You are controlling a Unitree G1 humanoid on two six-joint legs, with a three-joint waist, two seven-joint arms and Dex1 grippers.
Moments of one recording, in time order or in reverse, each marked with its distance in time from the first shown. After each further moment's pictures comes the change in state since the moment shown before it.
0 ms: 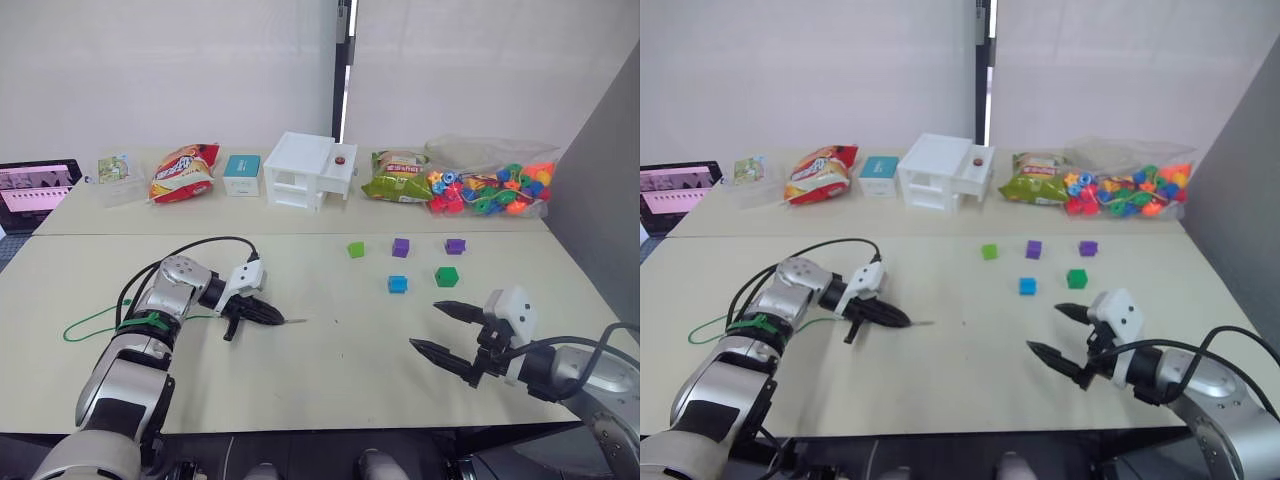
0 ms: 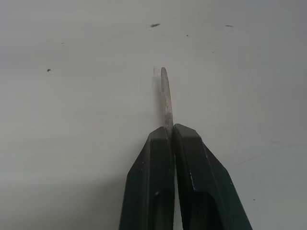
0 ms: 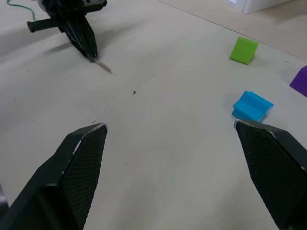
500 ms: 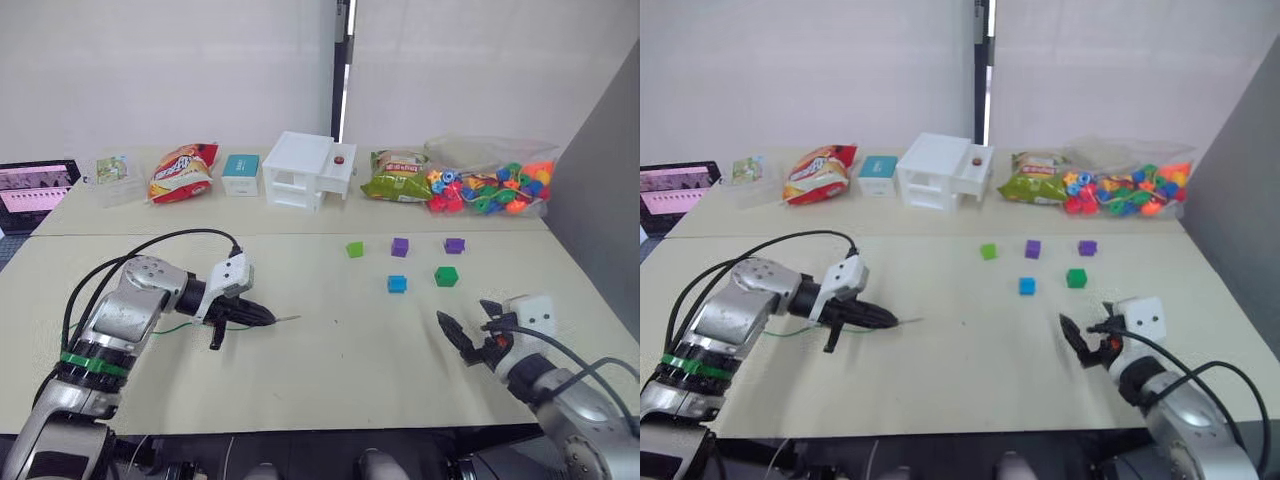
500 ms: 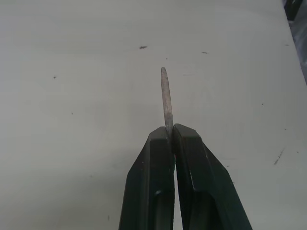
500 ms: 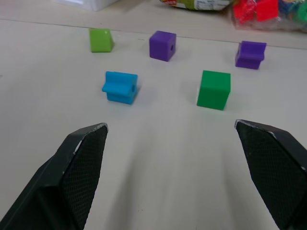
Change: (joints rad) left arm 0.317 0.212 0.076 -0.854 -0.124 0.632 0.213; right arm -0.022 0.330 -0.027 0.004 -0.172 0.054 -0.510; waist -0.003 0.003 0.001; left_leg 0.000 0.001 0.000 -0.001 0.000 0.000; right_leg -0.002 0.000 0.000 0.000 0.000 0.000
